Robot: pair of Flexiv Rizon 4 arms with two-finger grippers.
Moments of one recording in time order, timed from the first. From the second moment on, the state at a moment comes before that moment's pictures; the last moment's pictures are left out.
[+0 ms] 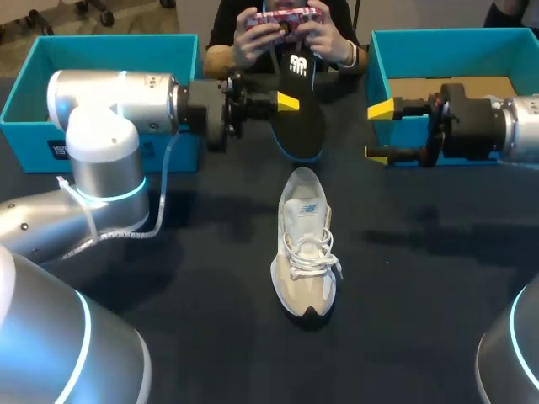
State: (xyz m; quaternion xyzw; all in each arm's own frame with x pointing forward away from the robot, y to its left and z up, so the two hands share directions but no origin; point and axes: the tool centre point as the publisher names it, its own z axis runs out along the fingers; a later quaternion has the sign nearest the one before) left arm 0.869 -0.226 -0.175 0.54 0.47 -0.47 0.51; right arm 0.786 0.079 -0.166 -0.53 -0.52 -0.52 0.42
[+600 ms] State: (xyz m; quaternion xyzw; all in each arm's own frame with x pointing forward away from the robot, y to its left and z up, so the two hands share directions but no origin) left arm 0.869 -0.260 -0.183 0.53 0.46 -0.46 0.54; right arm 0.803 0.101 -0.177 -0.51 -0.53 -0.50 0.45
